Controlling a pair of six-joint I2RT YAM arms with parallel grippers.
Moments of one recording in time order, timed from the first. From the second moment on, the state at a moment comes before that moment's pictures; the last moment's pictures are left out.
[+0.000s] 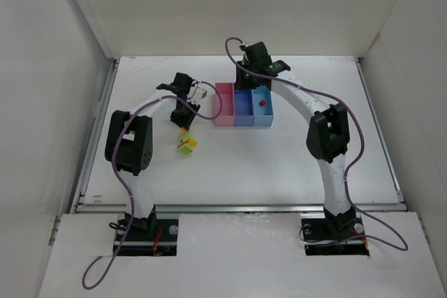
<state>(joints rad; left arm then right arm) -0.29 1.92 1.39 -0.72 0.04 0.21 0.50 2.20 2.05 -0.61 -0.06 0.31</state>
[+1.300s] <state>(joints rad) -0.29 1.92 1.39 -0.72 0.04 0.21 0.51 2.20 2.06 -0.62 -0.01 0.31</state>
